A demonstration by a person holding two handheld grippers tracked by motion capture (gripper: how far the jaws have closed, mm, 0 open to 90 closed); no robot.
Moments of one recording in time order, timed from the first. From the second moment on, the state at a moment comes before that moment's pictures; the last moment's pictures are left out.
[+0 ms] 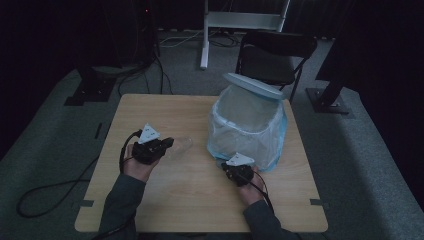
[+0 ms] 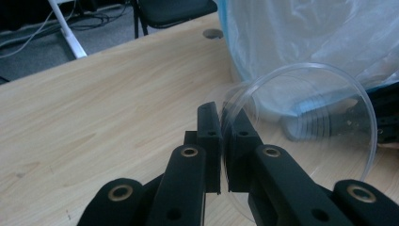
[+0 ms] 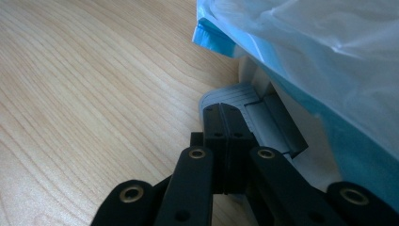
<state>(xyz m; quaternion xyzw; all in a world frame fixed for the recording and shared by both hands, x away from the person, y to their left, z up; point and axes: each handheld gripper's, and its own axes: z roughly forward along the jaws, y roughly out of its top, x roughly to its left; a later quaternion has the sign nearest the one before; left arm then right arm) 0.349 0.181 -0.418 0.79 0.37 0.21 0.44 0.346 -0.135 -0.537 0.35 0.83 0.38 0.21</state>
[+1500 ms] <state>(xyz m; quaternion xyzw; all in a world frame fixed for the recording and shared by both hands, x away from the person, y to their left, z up) 0.352 0.149 -0.359 0.77 0.31 0.25 0.50 0.346 -0.135 -0.537 0.34 0.83 0.39 0.21</state>
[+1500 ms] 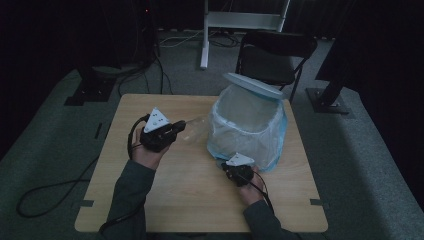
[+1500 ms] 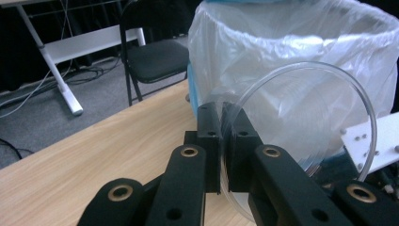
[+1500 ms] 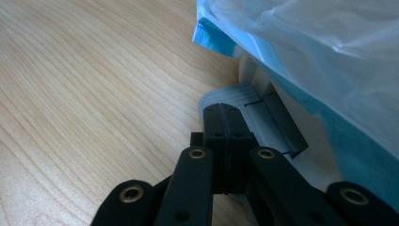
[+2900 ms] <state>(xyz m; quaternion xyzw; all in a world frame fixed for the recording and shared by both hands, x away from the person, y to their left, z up) 0.360 0.119 -0.311 0.74 0.28 0.26 0.55 0.345 -0.135 -0.537 0.35 0.83 0.38 0.21</state>
